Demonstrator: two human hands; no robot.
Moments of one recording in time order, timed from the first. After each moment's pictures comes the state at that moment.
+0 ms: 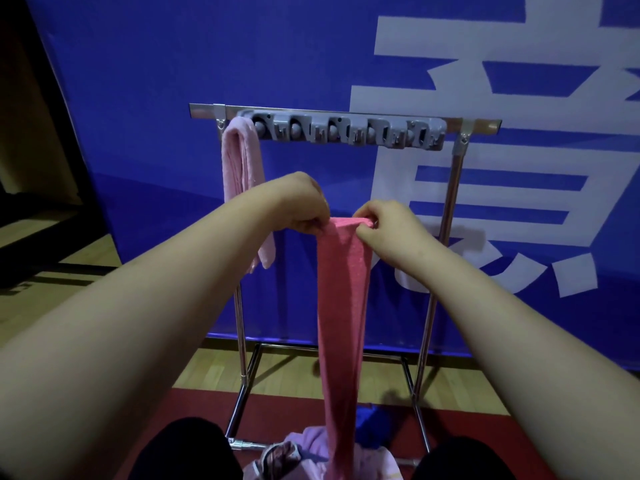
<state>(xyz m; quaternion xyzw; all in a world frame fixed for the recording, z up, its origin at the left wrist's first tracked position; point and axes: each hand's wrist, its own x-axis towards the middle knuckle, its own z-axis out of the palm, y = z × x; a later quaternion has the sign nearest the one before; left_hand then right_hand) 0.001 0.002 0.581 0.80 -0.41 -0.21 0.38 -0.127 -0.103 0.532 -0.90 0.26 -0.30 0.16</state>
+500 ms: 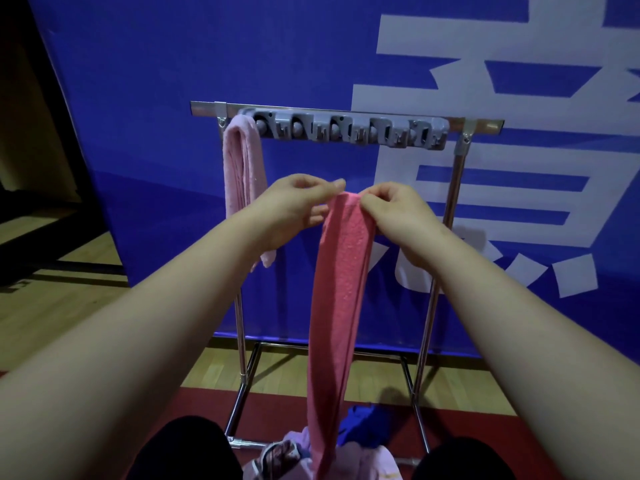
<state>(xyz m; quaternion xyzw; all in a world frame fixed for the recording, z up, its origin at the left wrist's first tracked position) 0.019 0.007 0.551 0.57 -0.41 -0.32 0.64 -0.122 -0.097 0.548 -0.80 0.26 -0.35 0.41</state>
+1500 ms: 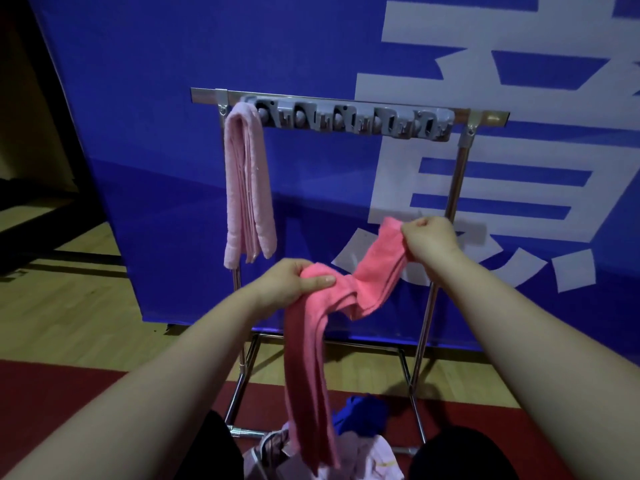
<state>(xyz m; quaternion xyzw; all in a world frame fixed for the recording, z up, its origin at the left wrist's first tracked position) 0.030 0.019 0.421 0.67 -0.45 -0.32 0.49 -0.136 -0.152 0.488 -0.71 0.45 -0.38 0.38</state>
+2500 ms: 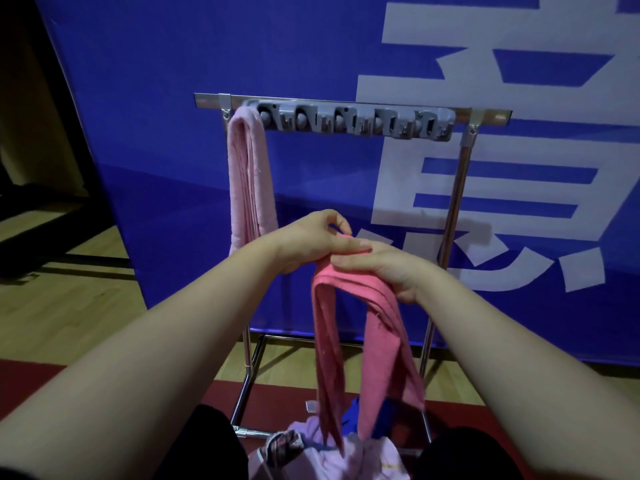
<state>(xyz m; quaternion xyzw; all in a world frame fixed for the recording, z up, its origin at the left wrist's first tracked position) 0.010 -0.004 0.498 0.67 -0.50 -0.28 0.47 -0.131 -0.098 0.482 -0.71 0.14 -0.06 0.69</state>
